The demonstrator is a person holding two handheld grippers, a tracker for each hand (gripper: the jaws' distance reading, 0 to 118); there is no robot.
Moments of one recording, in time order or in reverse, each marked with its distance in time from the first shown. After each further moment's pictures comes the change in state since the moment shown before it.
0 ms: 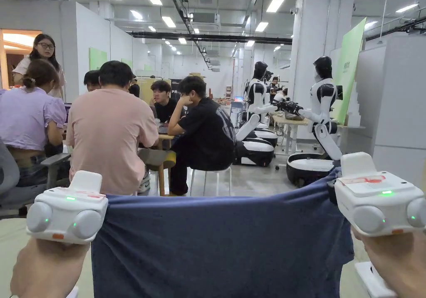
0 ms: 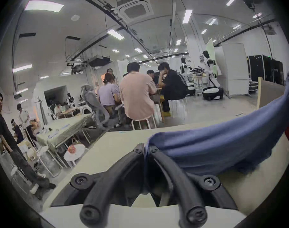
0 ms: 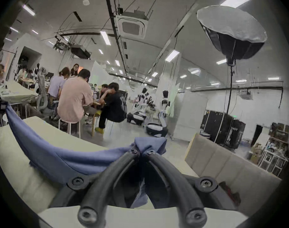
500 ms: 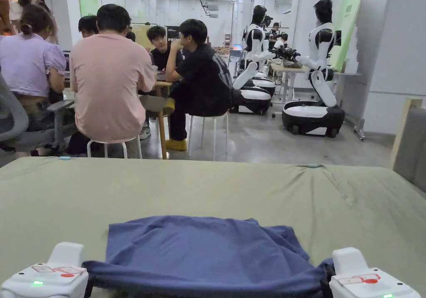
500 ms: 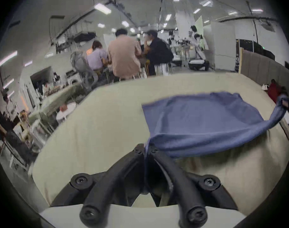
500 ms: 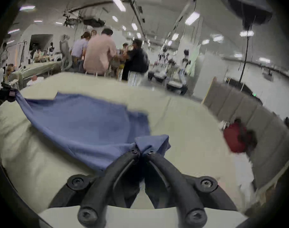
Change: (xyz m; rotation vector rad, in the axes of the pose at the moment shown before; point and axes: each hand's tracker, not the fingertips) left arm -0.008 -0.241 0.128 -0.321 -0.132 -0.010; right arm -0.048 -0.253 0.182 -0.453 0.237 0.017
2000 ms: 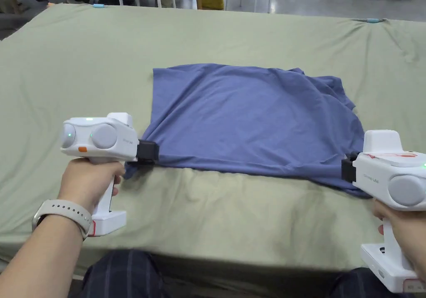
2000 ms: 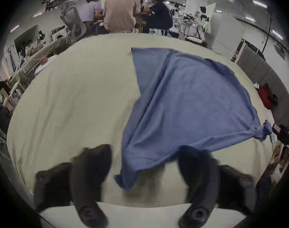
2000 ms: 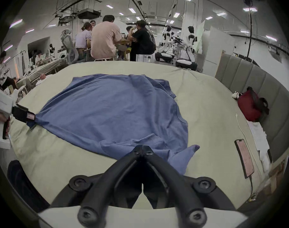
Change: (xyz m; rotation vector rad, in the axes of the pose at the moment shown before) left arm -0.015 -0.057 -0.027 -0.320 -0.201 0.150; right arm -0.053 -0.033 0.037 -0.114 0.100 -0.102
